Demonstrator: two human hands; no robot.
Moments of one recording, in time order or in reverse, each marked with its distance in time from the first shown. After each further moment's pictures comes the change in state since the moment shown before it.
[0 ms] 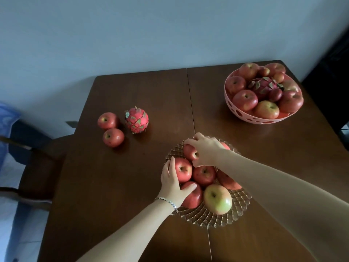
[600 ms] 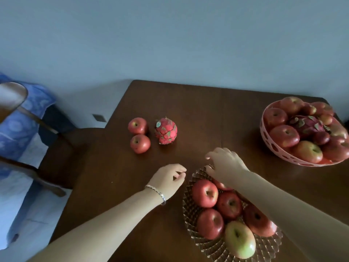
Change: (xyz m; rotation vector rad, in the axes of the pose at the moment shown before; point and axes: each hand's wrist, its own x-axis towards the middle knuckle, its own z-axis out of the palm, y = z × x) left_hand 0.030 -0.007 -0.108 0.050 0.029 0.051; right_hand 0.017 -0.044 -0.044 -0.021 0.037 -0.017
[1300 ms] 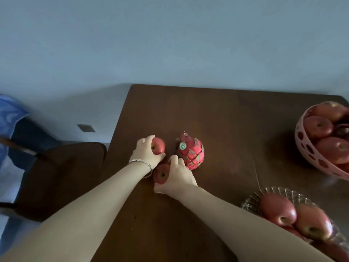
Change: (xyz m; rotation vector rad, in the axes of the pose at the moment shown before) left_hand 0.163 -0.126 -0.125 0.083 0.052 -0.283; right_hand 0.155 -0.179 0.048 0.531 -0.016 0.215
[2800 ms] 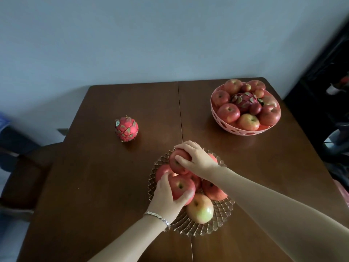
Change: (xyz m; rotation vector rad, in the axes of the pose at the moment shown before) left_hand -0.285 0.133 0.192 -0.209 -0.142 0.203; right_hand -0.159 0.234 -0.128 0.124 0.166 -0.374
